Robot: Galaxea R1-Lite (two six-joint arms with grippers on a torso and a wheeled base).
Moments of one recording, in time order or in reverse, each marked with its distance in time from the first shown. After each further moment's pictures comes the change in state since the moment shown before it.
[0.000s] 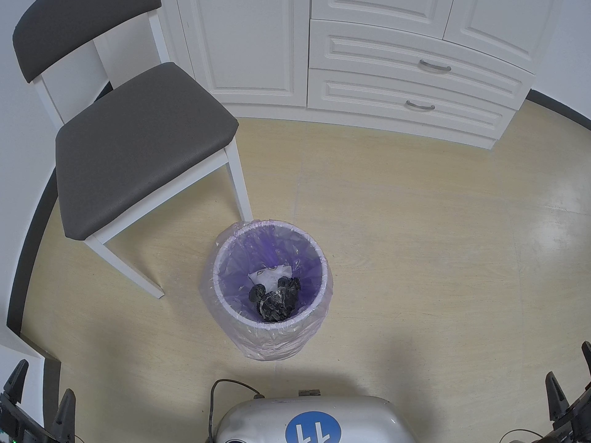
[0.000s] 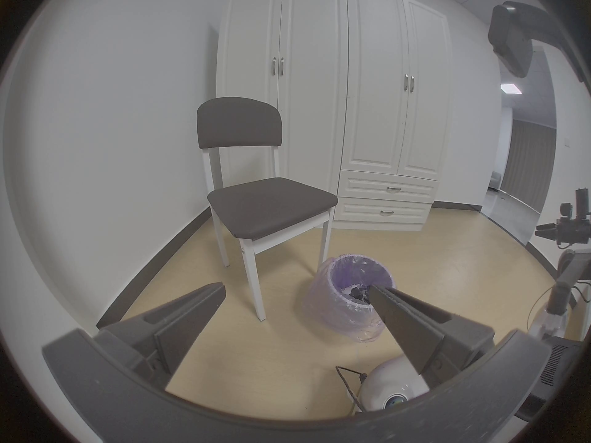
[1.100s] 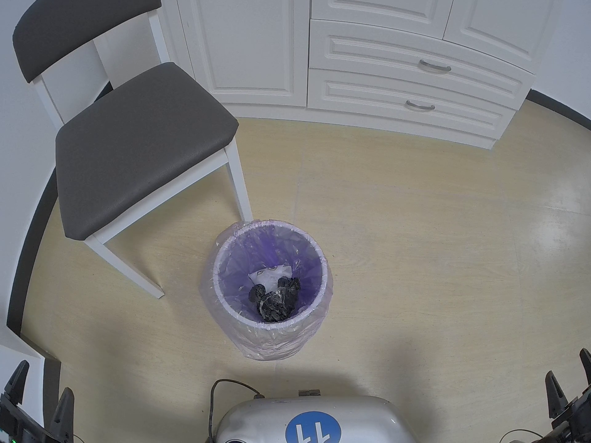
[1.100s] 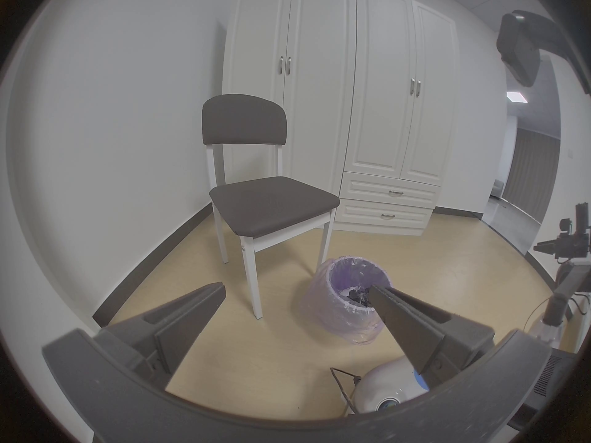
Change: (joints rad) left arm 0.000 0.001 0.000 0.001 0.006 -0.041; right arm 0.000 0.002 0.000 0.067 -0.089 0.061
